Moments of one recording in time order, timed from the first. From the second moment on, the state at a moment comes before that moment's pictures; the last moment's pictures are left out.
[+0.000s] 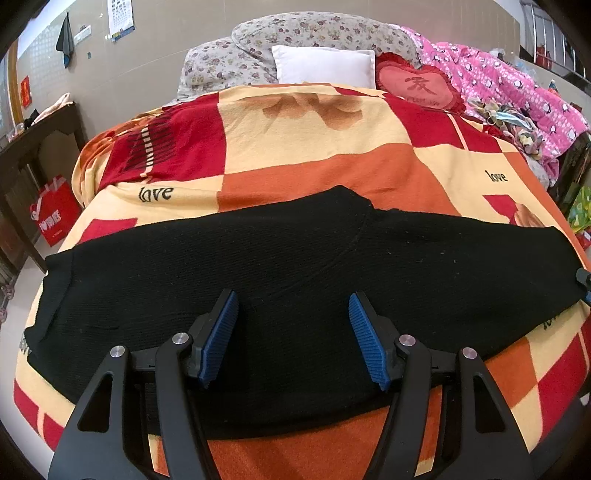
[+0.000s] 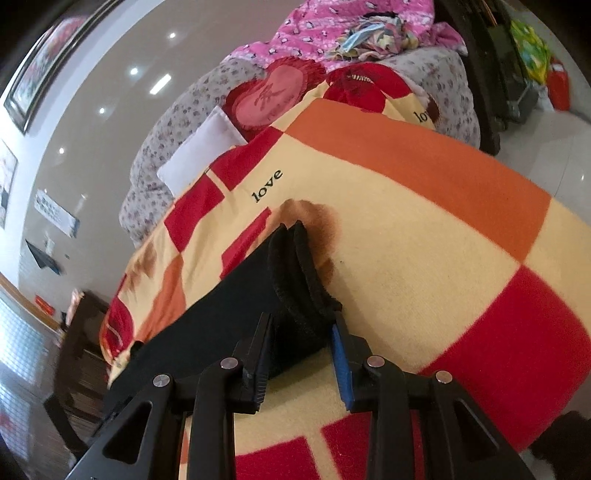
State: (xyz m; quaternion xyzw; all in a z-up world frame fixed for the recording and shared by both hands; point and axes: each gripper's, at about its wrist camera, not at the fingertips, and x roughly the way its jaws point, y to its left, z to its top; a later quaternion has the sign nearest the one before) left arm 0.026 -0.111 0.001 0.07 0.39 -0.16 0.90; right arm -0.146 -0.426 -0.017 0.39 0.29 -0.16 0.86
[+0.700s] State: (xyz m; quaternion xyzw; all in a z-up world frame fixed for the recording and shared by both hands) left arm 0.020 -0.114 0.004 0.04 0.38 -0.21 0.90; right arm -0.155 -0.449 -0.026 0.46 0.29 -0.11 0.83
